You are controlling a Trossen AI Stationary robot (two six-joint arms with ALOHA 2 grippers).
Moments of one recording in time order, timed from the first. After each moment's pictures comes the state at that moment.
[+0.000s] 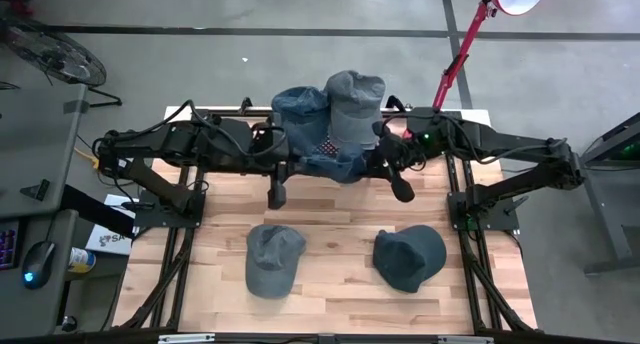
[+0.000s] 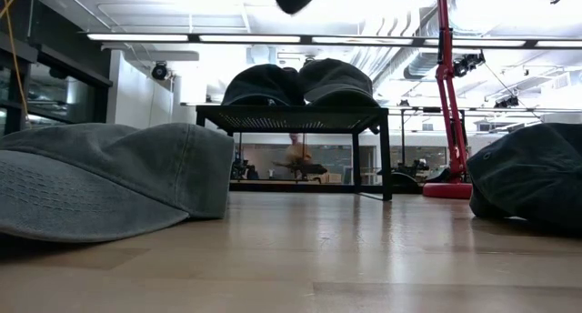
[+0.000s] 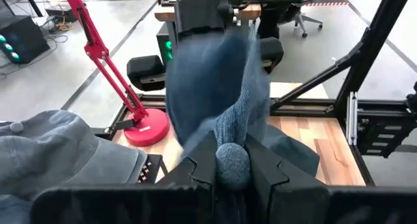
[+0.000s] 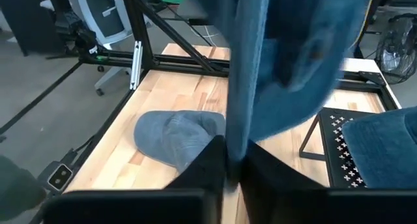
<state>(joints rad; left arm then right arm) -0.18 1.44 1.88 -0.76 -0.31 -0.06 -0.14 1.20 1.26 -0.46 -0.35 -0.09</state>
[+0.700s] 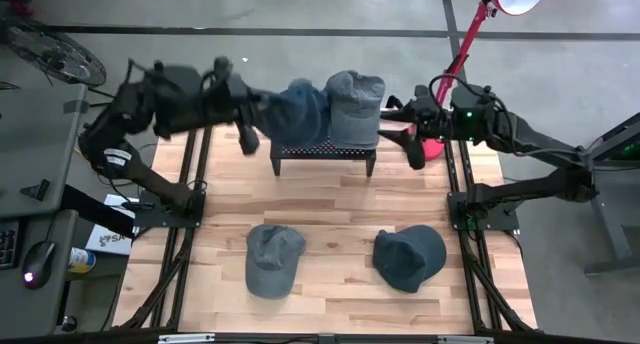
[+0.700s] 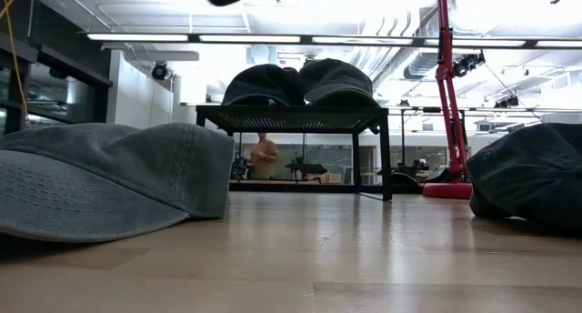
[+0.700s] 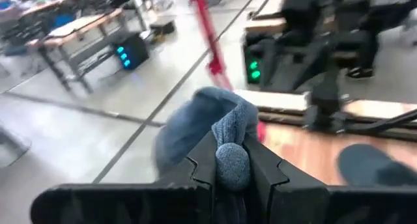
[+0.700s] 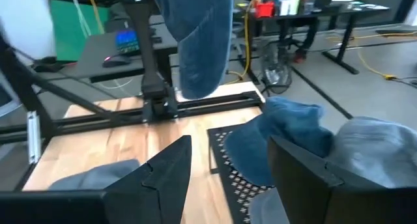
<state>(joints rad) -0.03 1.43 2.20 -1.04 -0.50 0.06 -0.30 1.03 1.26 -0.46 -0.10 0.02</state>
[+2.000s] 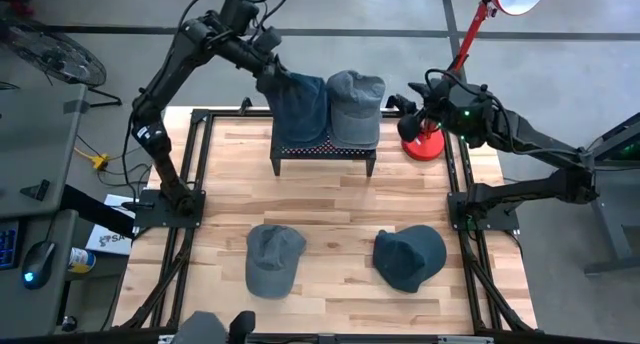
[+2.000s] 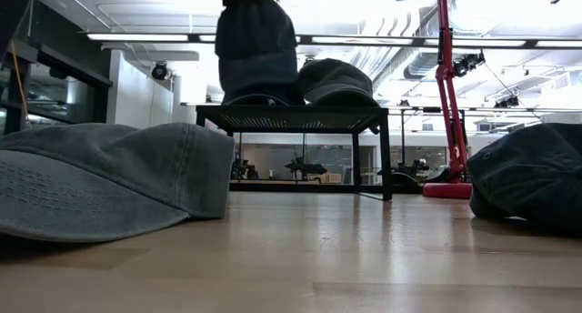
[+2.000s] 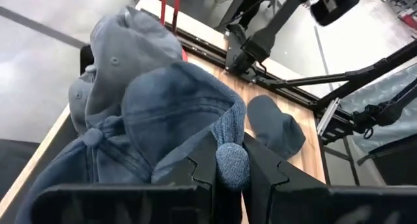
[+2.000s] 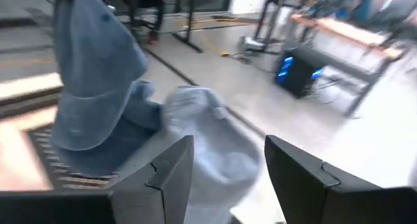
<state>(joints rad) 0.81 1.75 2.23 -1.22 0.77 0.11 -0.33 1.03 1.26 -0.53 0.52 -0.04</state>
